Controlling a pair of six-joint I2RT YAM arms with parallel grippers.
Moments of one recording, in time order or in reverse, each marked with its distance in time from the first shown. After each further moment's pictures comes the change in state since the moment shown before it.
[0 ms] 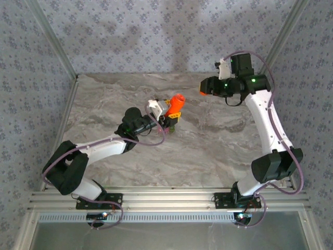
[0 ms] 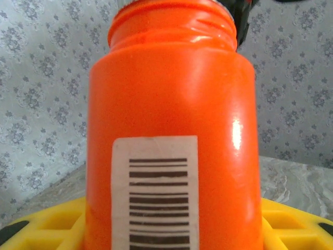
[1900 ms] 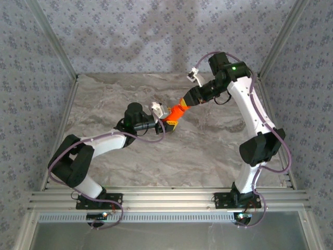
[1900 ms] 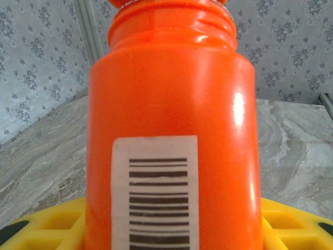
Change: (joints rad) left arm 0.096 0.081 0.035 -0.203 0.266 0.123; right arm 0.131 0.251 0.278 -0.422 -0.275 -0.473
